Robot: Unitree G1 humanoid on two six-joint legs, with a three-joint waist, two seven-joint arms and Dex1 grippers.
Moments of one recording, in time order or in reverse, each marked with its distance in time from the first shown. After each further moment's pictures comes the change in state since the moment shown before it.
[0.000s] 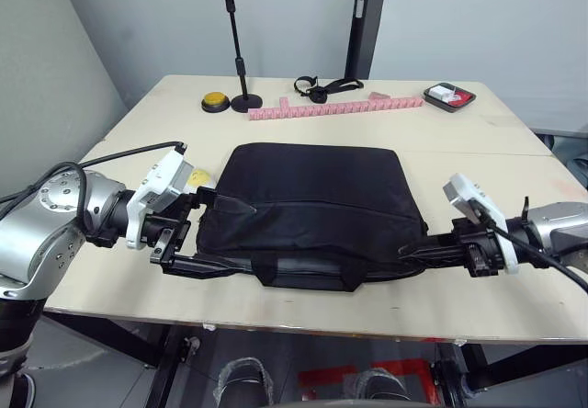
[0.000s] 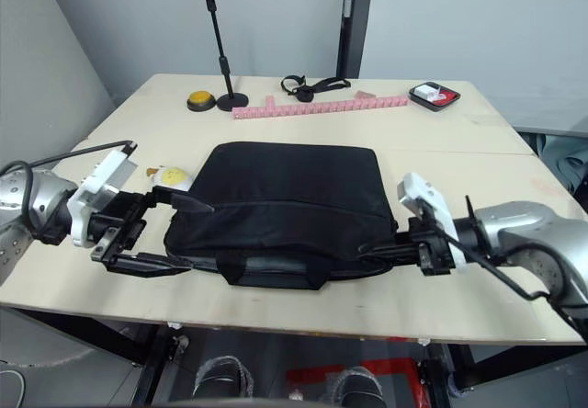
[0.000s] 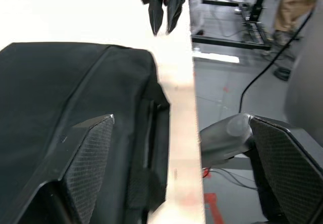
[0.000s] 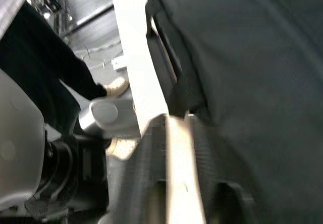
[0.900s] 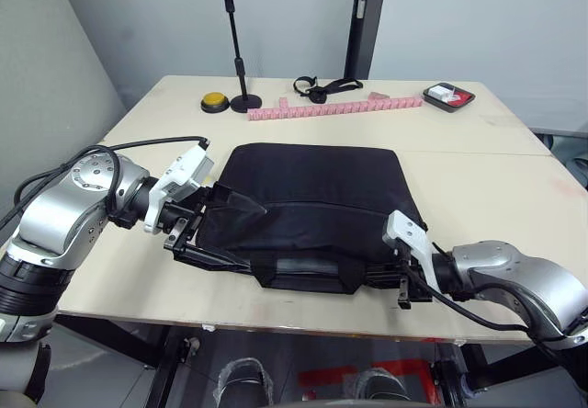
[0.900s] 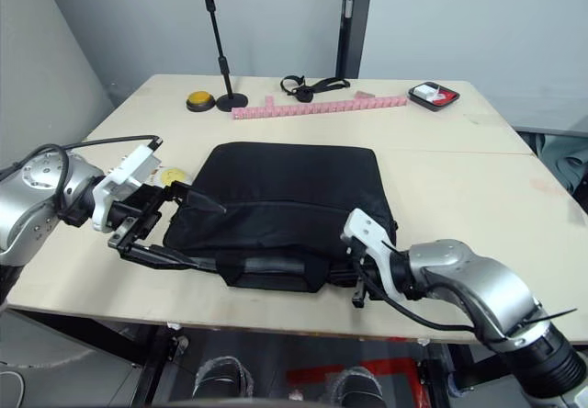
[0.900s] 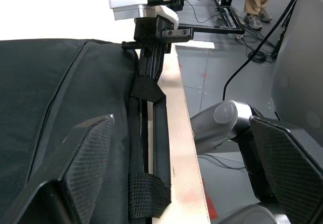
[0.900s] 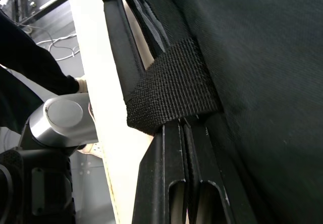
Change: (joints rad) left arm -0.143 -0.015 -0.139 0.134 0.090 -0.048 -0.099; right arm -0.009 0.277 0.248 -0.073 -0.176 0.007 -0.270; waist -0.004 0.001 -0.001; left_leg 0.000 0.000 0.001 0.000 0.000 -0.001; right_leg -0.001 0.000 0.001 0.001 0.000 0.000
